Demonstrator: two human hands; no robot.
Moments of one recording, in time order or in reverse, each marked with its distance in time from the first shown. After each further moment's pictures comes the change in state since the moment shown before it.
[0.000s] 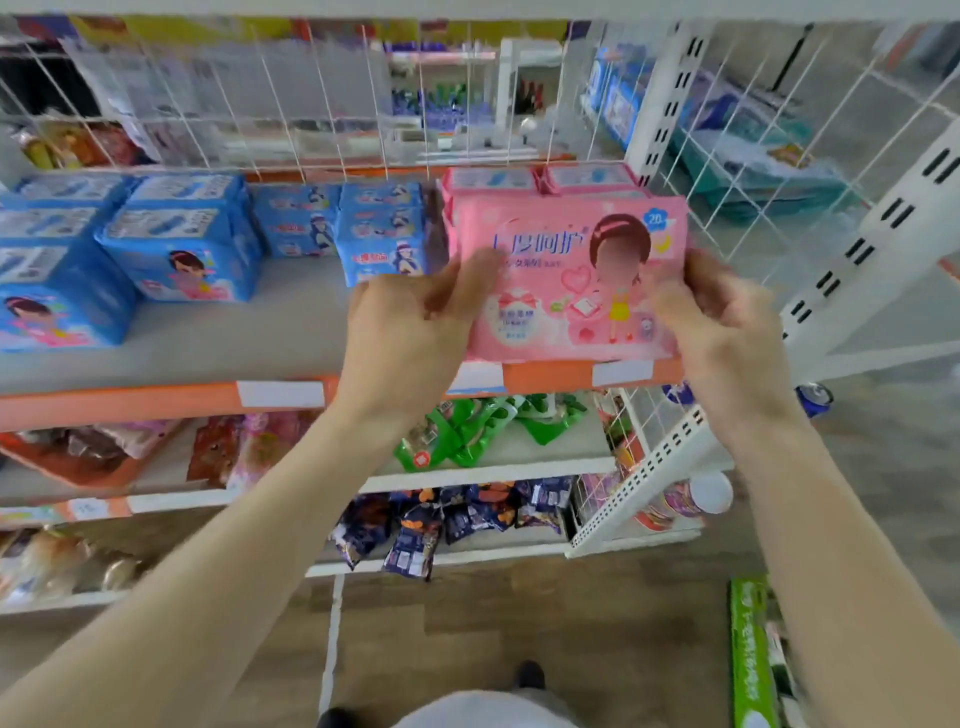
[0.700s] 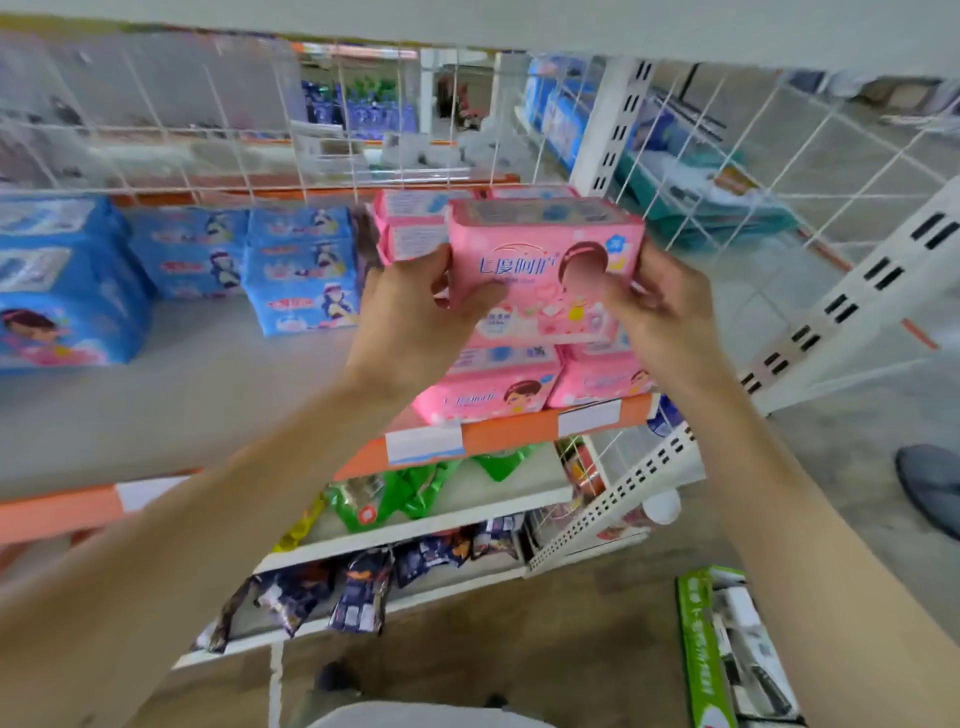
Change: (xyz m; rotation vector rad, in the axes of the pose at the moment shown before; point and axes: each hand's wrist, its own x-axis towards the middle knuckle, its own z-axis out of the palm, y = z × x) left_hand 0.118 -0.057 0.059 0.114 -0.117 0.131; right_hand 0.105 0.062 0.004 -0.187 0.100 0.019
